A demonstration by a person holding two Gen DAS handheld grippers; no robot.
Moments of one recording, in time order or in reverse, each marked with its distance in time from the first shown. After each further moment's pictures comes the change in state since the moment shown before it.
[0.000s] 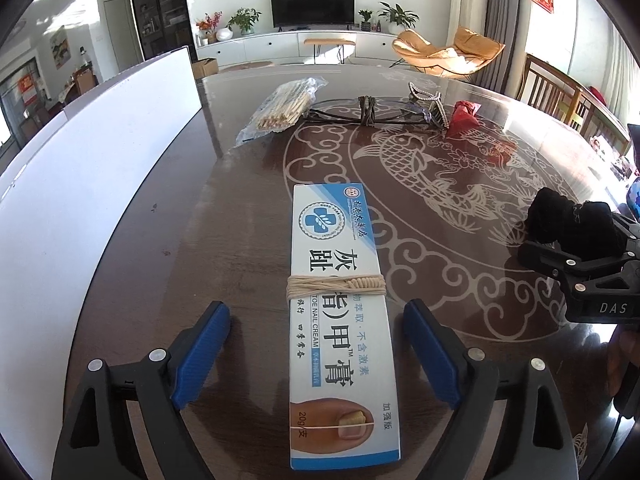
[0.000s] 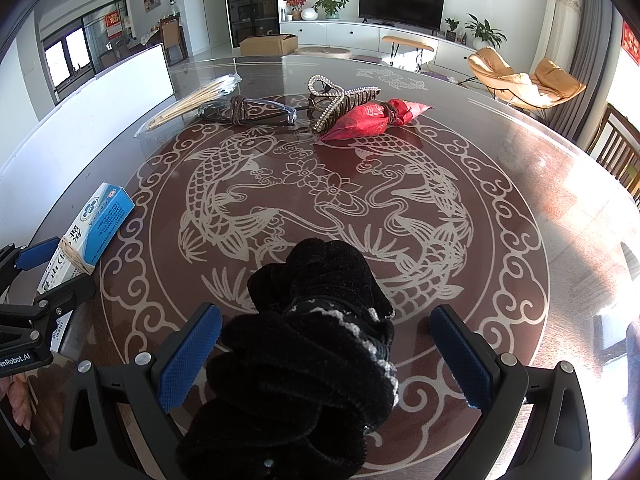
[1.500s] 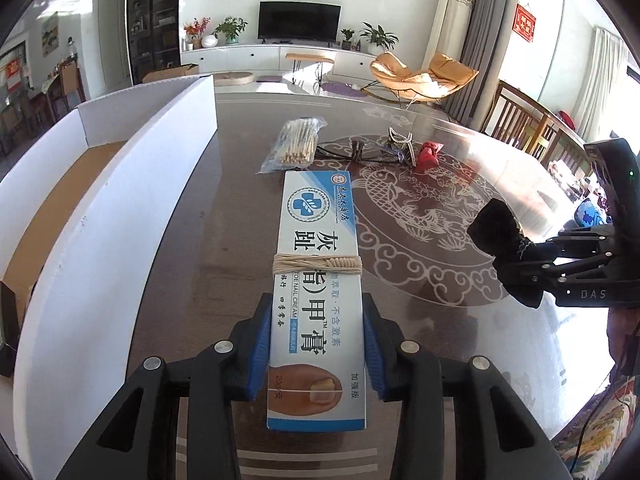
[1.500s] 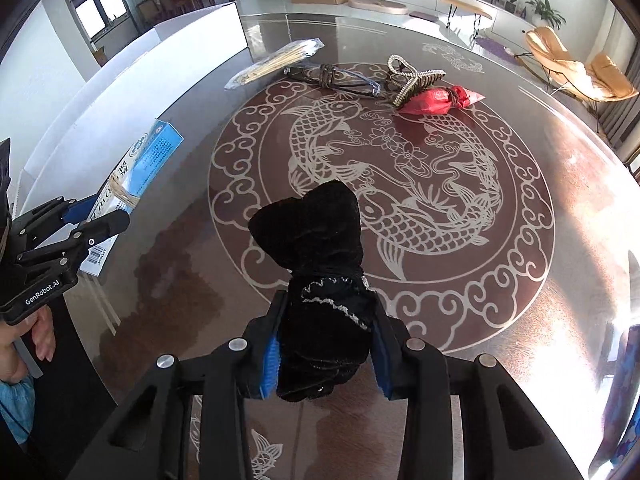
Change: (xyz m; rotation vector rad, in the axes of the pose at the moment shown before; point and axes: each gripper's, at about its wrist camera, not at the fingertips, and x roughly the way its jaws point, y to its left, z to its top) left arm -0.100 0.063 -0.010 -0.039 -0.066 -0.154; right arm -0.069 0.045 0.007 -0.114 0.215 0.170
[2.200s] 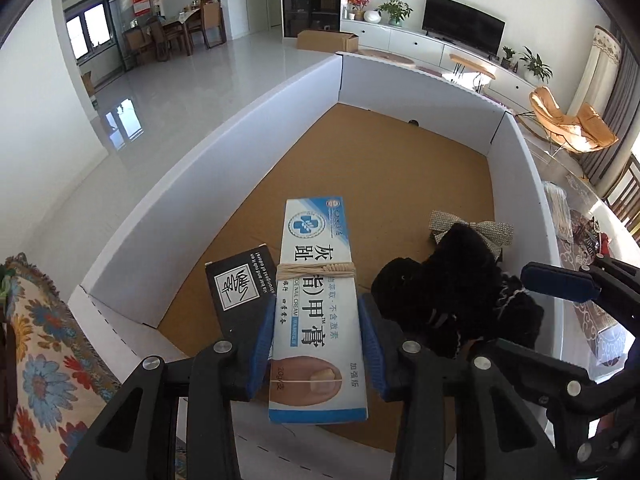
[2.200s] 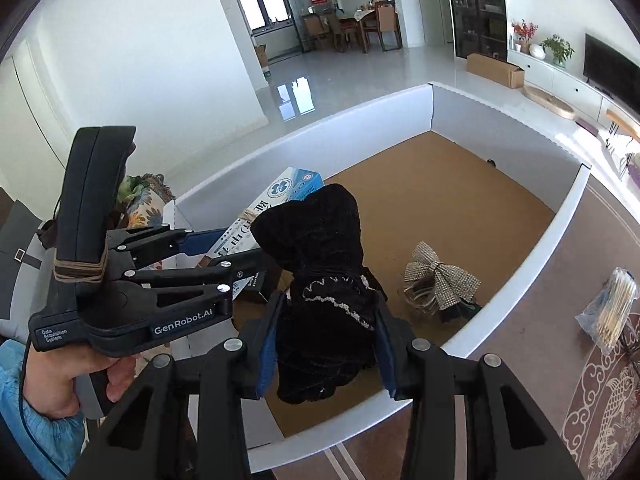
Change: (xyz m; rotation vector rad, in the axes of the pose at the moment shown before) left arm -0.059 0.269 -0.006 -0.328 0.116 0.403; right arm 0.040 0.367 0.154 -0.387 -0.156 0.356
